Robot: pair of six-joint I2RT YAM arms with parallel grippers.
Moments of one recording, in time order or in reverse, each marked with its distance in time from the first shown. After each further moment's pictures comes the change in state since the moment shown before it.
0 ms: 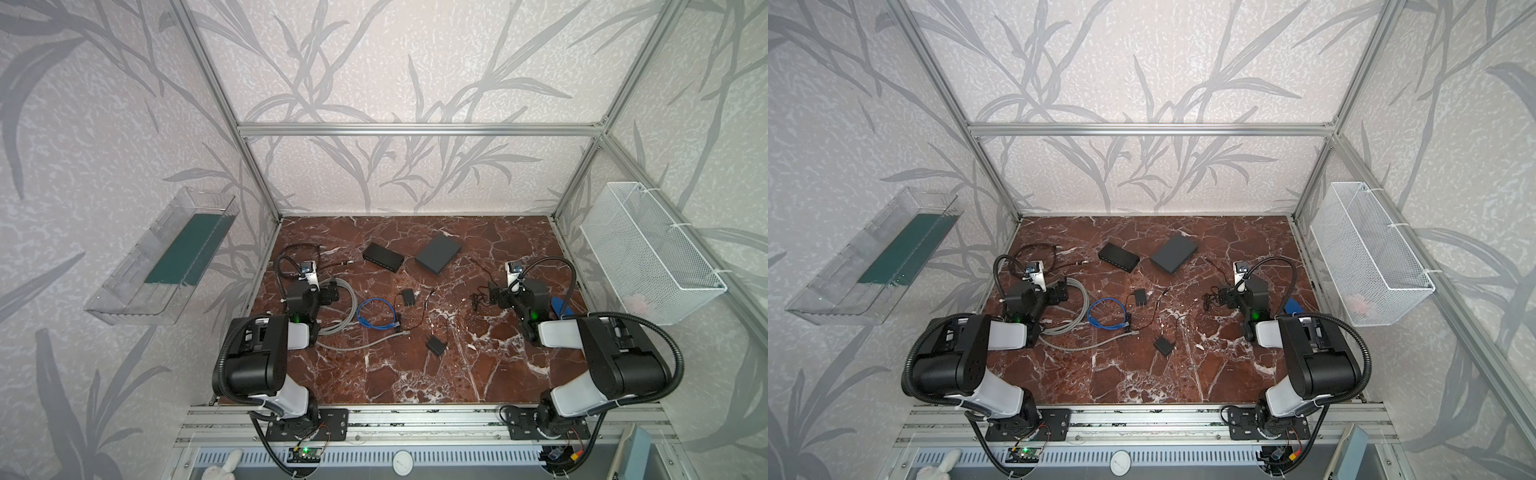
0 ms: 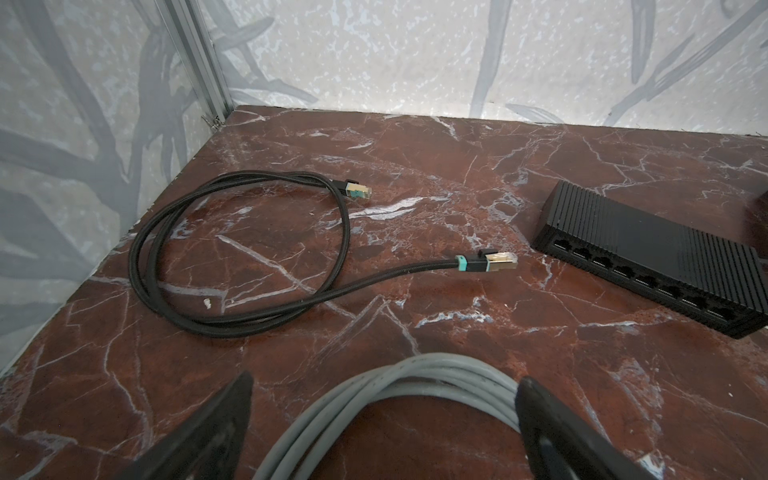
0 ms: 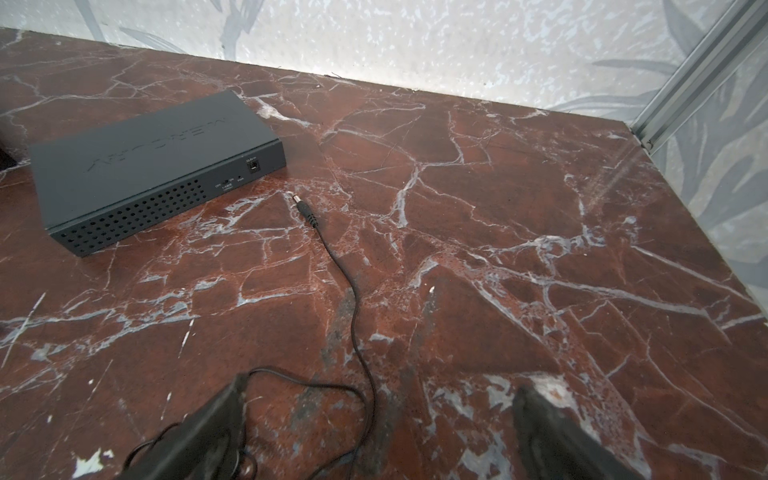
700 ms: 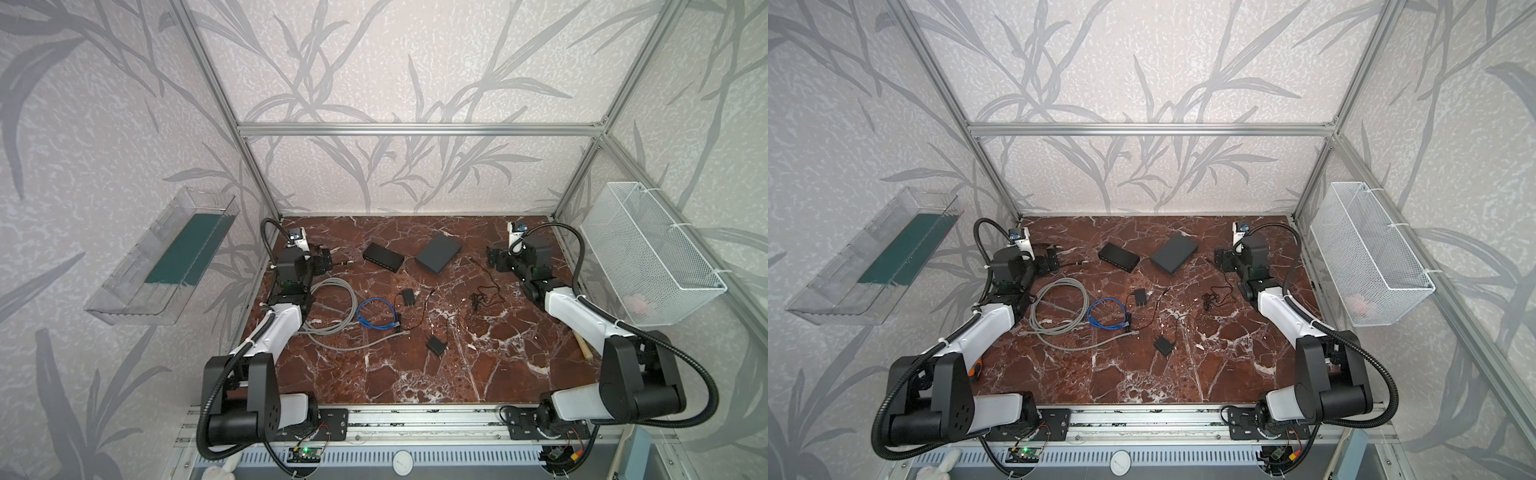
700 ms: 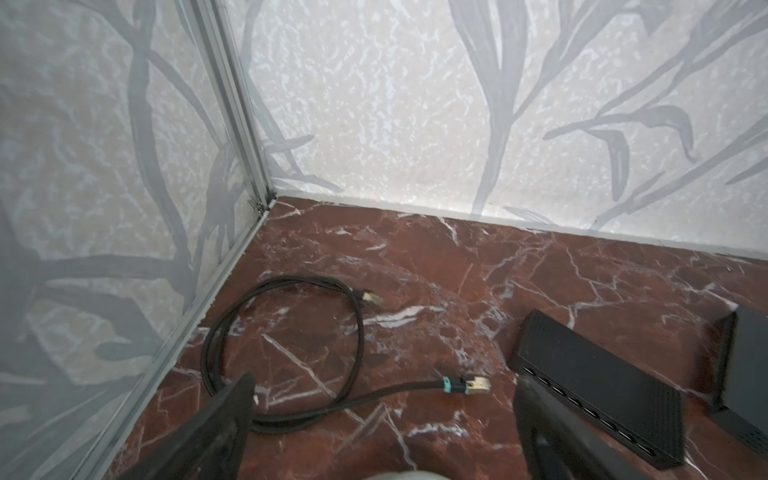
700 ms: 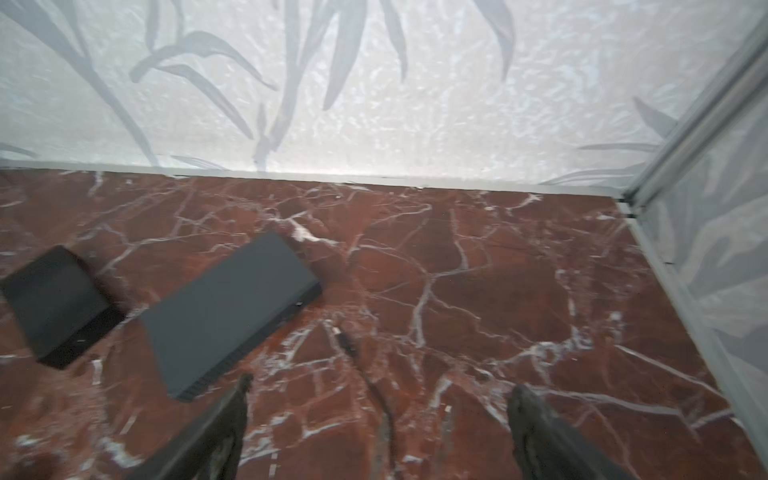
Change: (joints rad) left arm -0.087 -0.257 0.355 -0.595 -0.102 -0.065; right arm 0.104 -0.109 0.511 -0.637 -0.004 0.175
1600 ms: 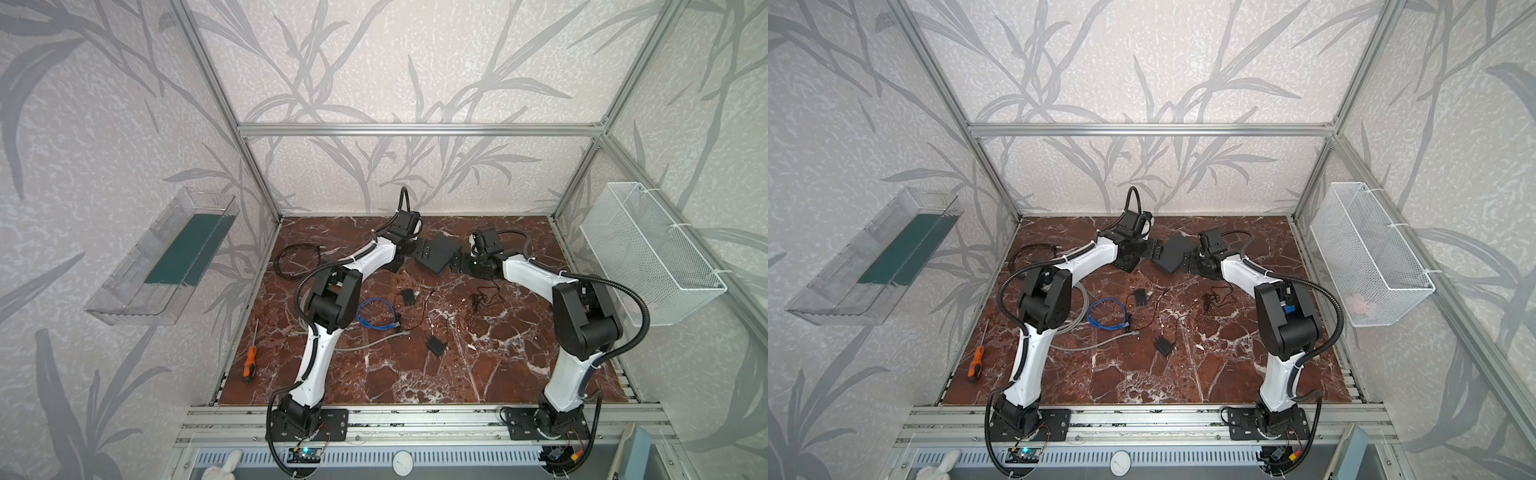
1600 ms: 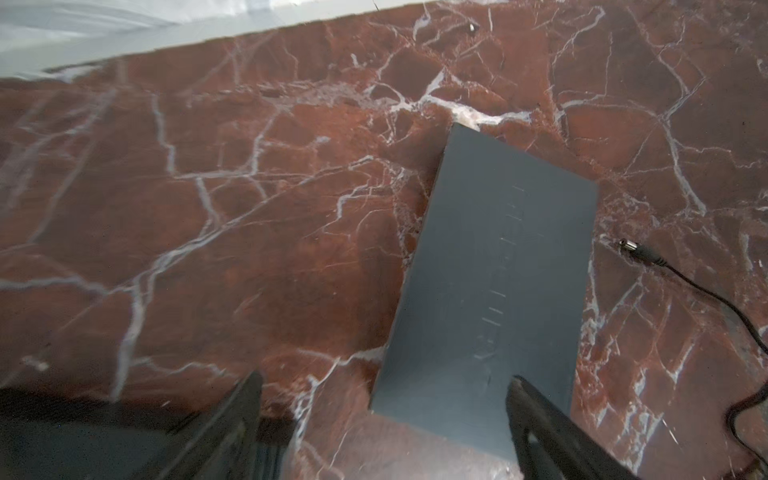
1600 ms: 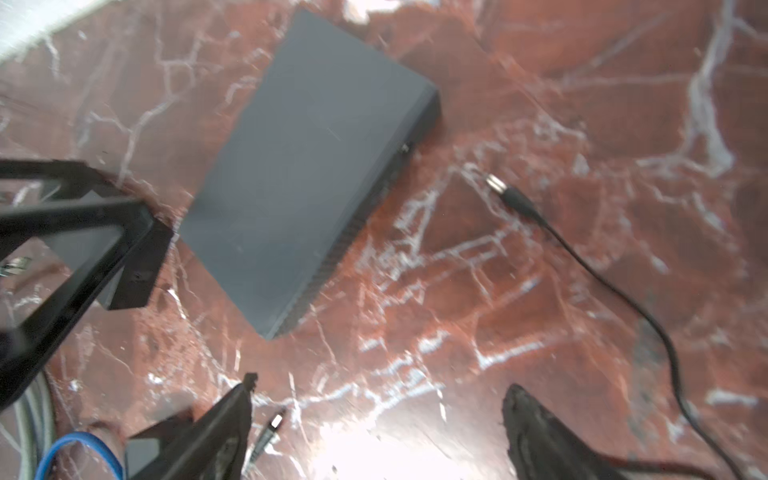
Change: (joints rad) left arm -0.497 1.031 1.198 -0.672 0.113 -0.115; right arm 0.108 0.402 0.330 -0.430 -0.107 0.382
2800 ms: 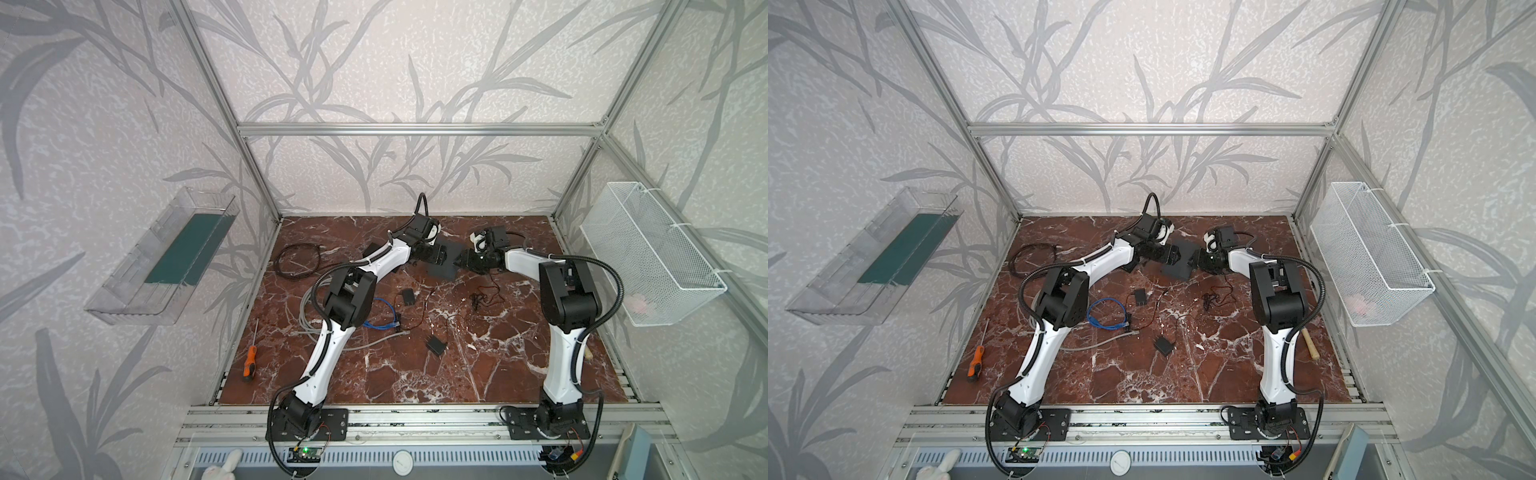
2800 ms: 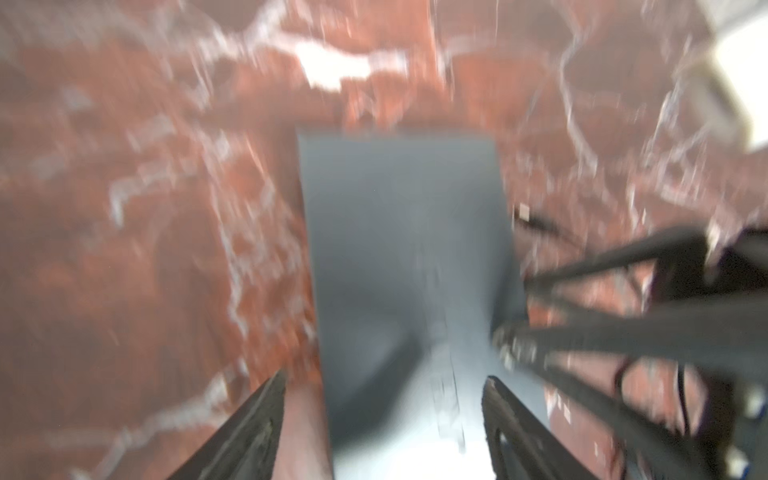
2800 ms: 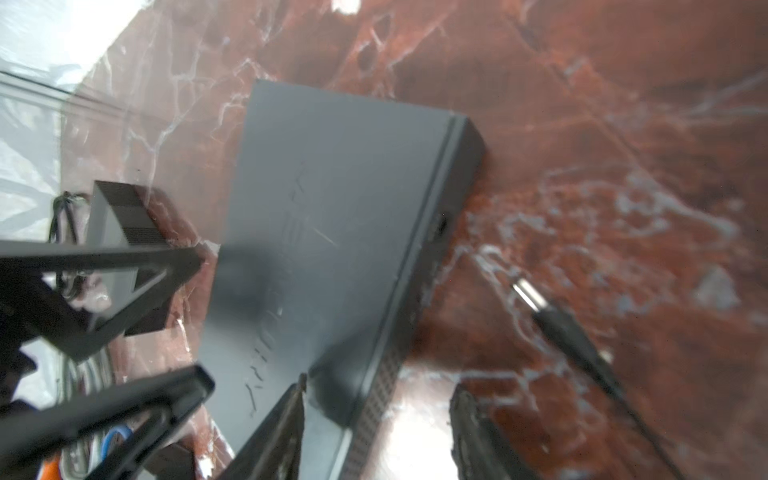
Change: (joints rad) left arm -0.054 0.131 0.179 -0.055 0.181 -0.029; right arm -0.132 0.272 0.154 0.125 -0.340 -0.054
